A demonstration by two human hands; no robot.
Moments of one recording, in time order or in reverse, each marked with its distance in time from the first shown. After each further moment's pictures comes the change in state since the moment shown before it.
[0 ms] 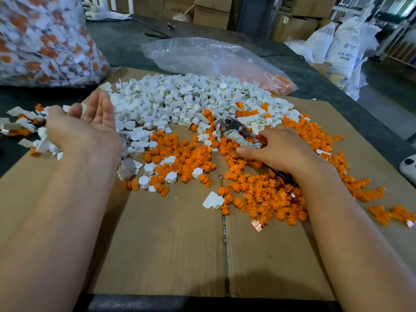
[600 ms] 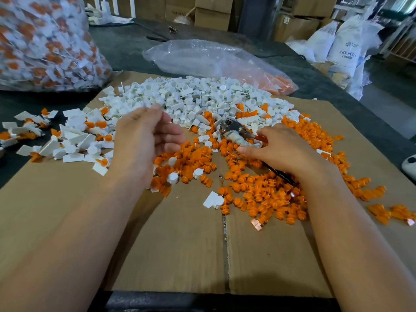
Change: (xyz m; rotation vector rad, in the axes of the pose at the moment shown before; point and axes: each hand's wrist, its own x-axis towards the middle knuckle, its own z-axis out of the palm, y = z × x) left_hand -0.065 -0.035 0.019 0.960 -0.408 0.042; right_hand -0.004 -0.001 -0.004 0.089 0.015 -0.028
